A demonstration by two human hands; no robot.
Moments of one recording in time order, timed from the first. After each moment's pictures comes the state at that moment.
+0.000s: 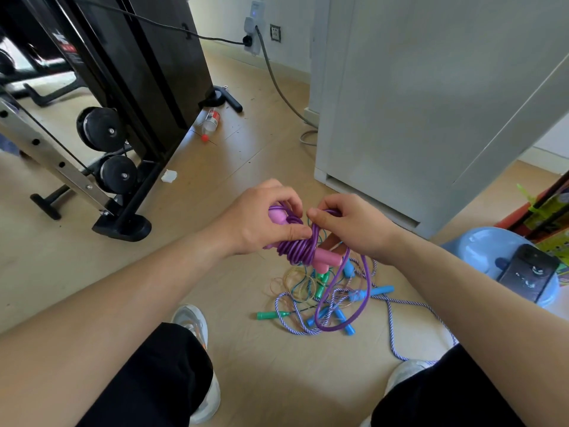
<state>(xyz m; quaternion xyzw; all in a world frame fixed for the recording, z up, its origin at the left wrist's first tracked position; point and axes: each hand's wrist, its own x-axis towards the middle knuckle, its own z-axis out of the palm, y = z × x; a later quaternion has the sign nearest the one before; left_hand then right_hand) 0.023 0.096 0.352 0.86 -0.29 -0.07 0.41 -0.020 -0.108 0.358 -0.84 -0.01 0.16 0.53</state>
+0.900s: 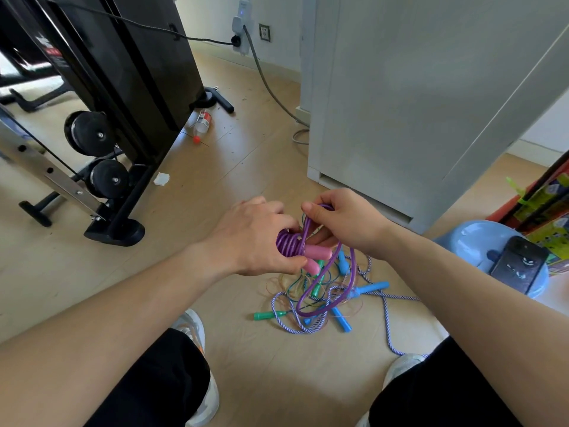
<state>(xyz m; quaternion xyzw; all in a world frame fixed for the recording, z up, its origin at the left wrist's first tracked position) 0.001 0.081 0.359 0.94 -0.34 -0.04 0.03 -0.018 -0.109 0.359 -0.82 0.03 0.16 0.55</state>
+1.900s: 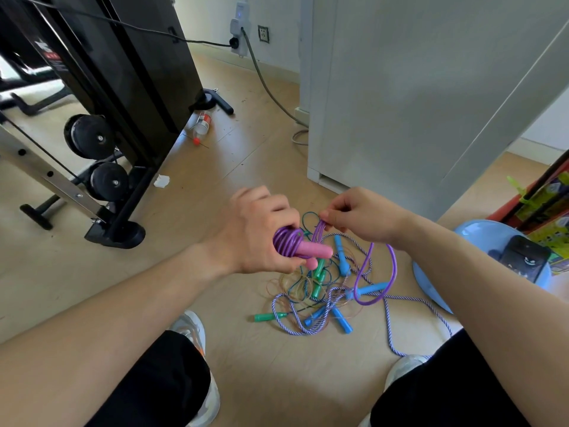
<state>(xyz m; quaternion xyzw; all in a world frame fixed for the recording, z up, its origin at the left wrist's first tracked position) 0.004 0.082 0.349 0.89 -0.41 0.17 0.11 -0.009 -0.141 0.364 -0.91 -0.04 0.16 0.37</state>
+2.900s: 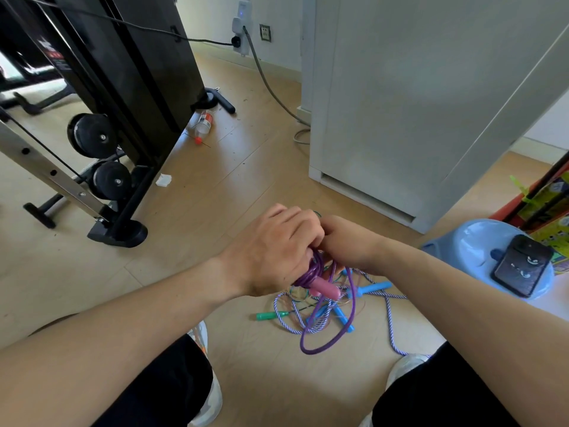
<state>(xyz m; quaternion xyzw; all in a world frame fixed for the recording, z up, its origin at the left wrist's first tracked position) -0.017 0.072 0.345 0.83 -0.52 0.12 0.15 -0.030 -0.103 0.343 -0.85 -0.01 0.25 0.46</state>
